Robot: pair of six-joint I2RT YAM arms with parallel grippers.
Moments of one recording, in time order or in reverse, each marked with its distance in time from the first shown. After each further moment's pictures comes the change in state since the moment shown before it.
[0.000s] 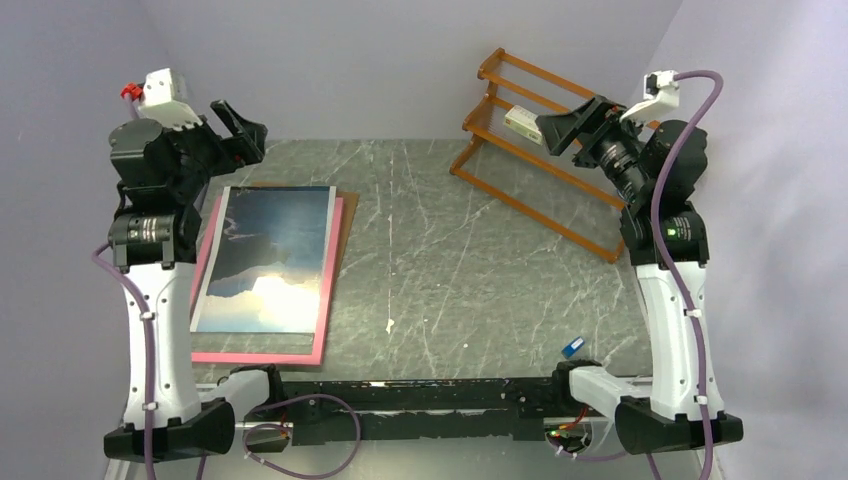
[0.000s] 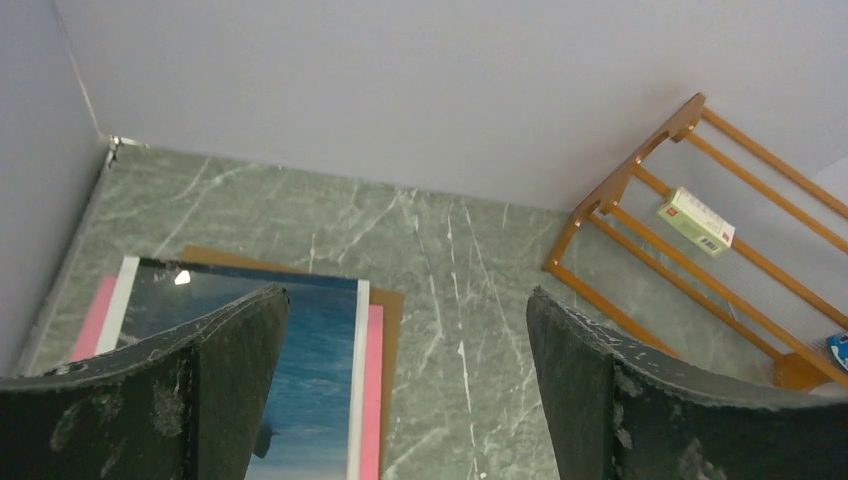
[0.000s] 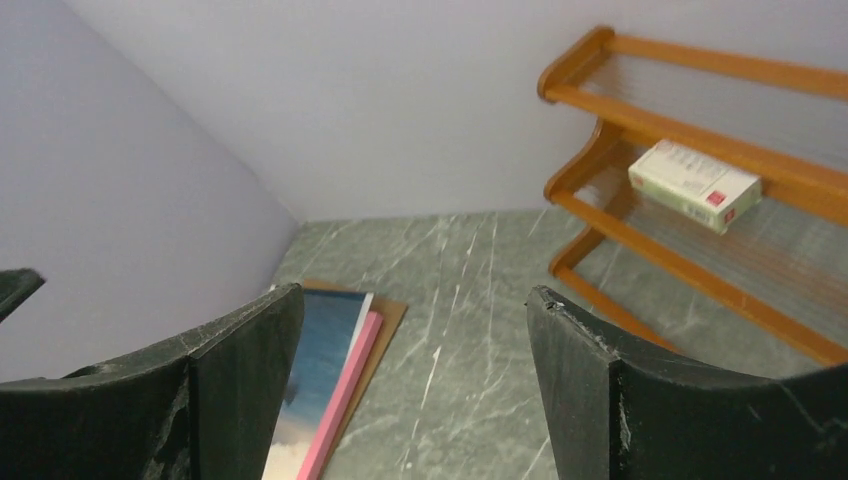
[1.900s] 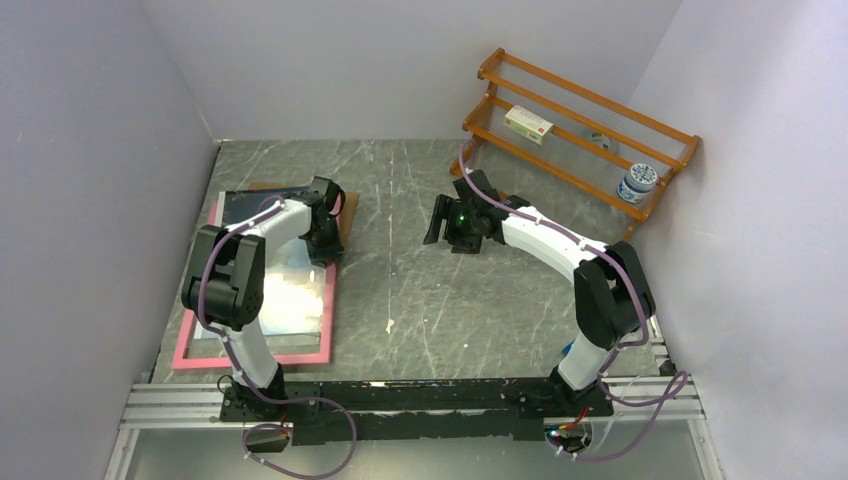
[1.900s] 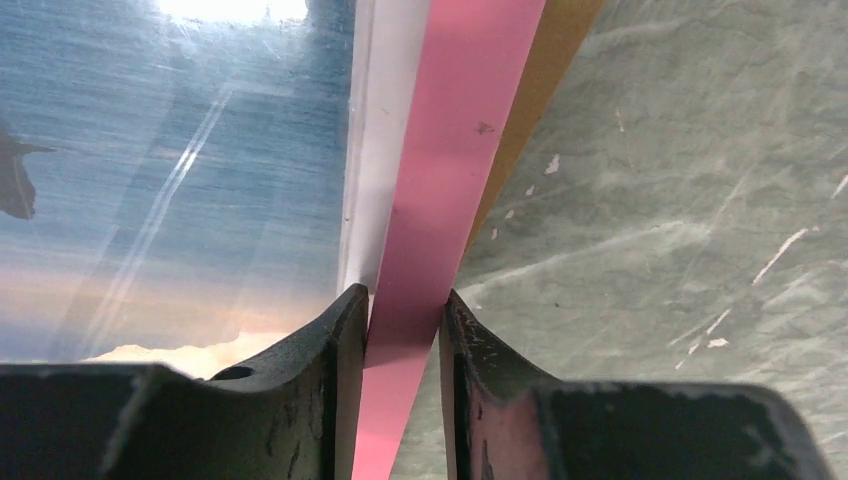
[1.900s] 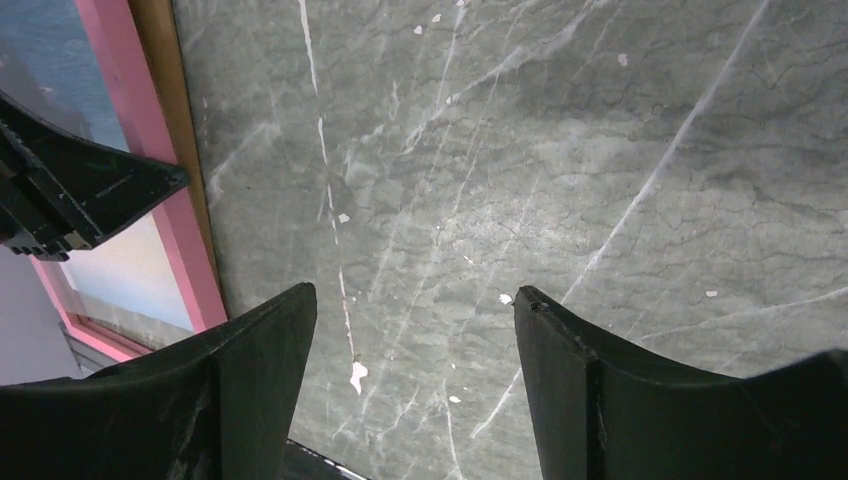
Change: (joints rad) left arm -0.373 0.711 -0.412 -0.112 -0.273 -0.202; right arm 0.495 0.586 -0.347 -0.040 0.149 0.259
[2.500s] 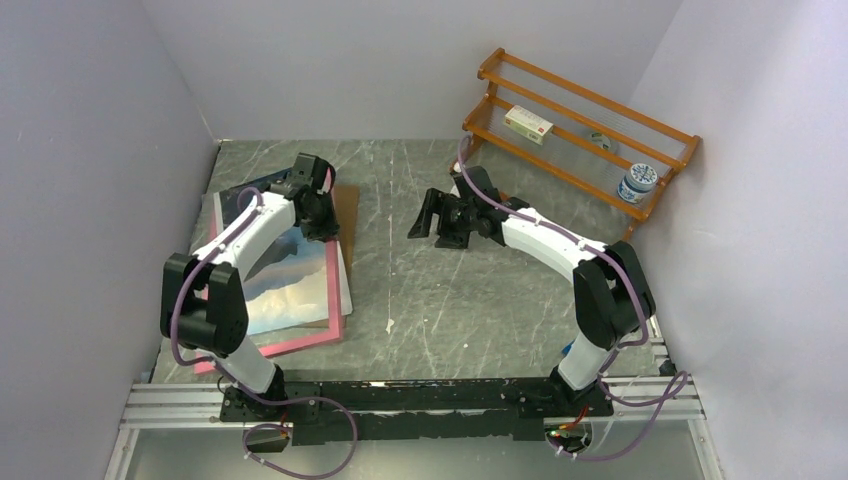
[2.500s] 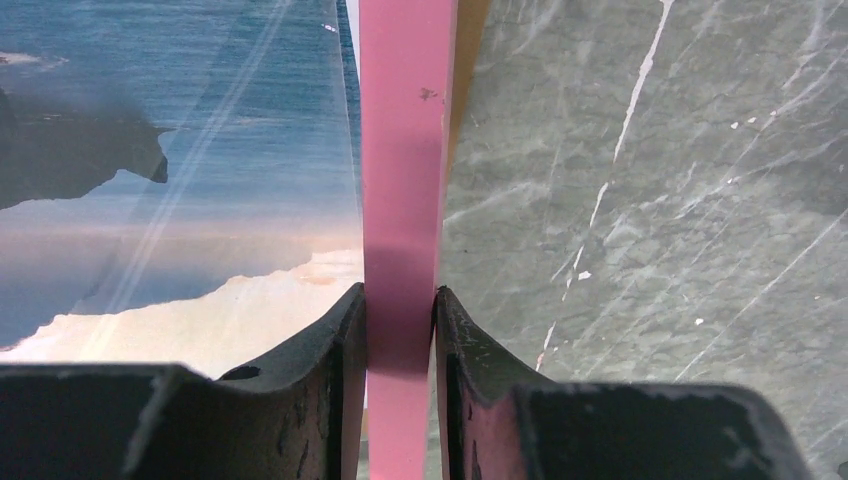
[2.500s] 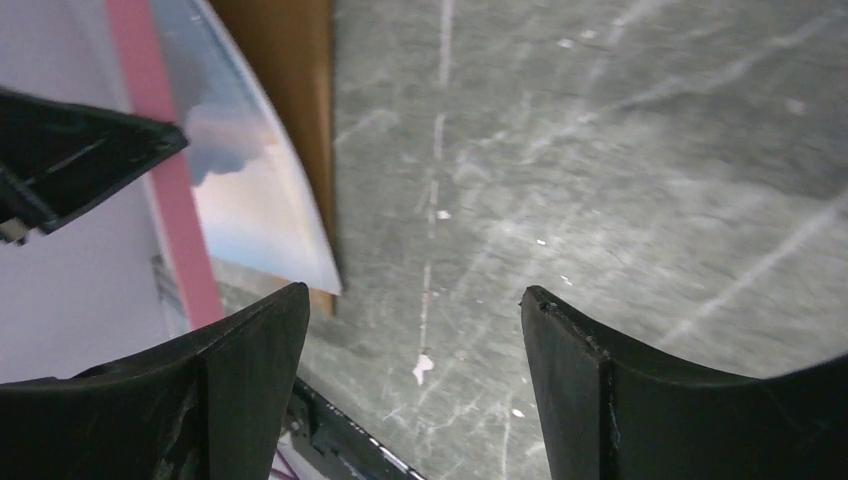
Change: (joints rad) left arm 0.000 -0.172 0.113 -0.082 0.026 0.024; right arm 0.001 0.000 -0.008 0.110 -0.141 0.004
